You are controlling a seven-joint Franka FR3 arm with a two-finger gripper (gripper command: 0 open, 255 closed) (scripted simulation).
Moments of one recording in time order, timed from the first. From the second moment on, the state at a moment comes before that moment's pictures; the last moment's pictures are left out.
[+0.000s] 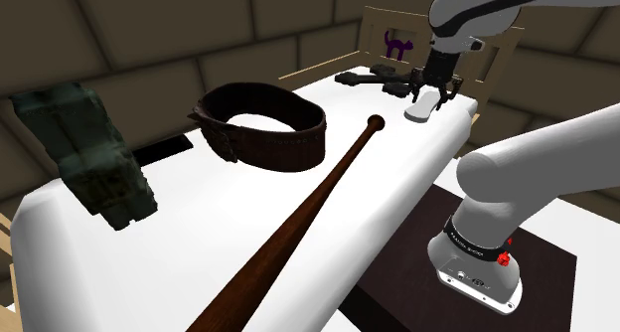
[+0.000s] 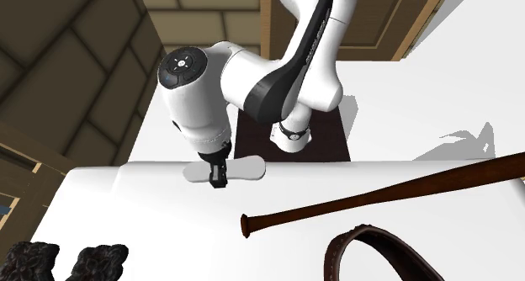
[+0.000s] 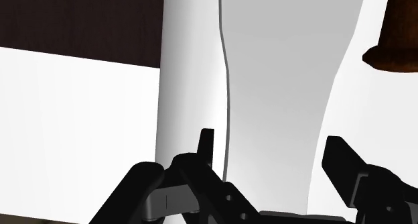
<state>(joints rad) -0.54 -0.63 -0.15 -2.61 -0.07 1.99 0.85</state>
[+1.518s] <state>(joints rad) -0.65 0.20 -0.42 -1.78 0.11 1.96 0.38</state>
